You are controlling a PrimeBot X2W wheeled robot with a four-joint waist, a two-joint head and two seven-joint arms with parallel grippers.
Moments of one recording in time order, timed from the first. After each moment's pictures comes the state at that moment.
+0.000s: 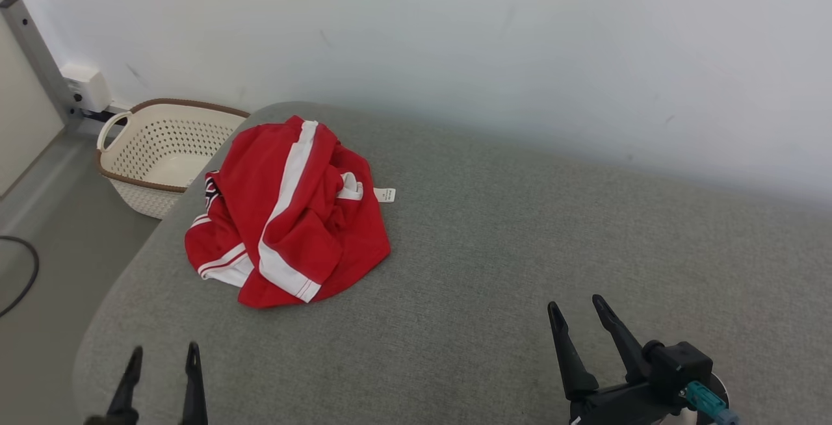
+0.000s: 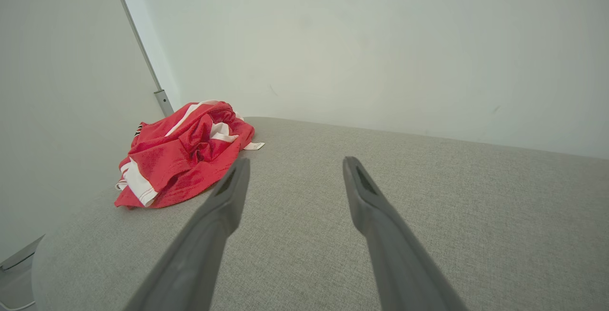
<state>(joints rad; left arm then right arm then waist) 0.00 0.18 -0.05 0.05 -0.15 0.16 -0.23 -0.12 -0.13 0.35 0.23 0.25 0.13 -0.26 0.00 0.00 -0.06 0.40</state>
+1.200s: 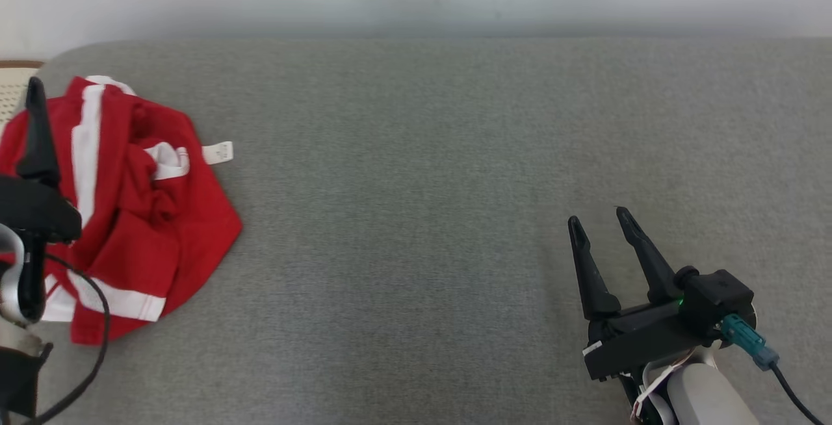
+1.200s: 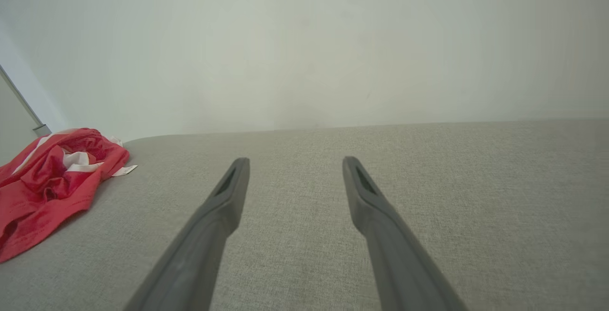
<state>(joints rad) -0.72 0.38 0.02 0.36 -0.26 0.03 -0.06 -0.27 -0.19 0.35 0.15 0.28 0.13 -0.26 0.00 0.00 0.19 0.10</state>
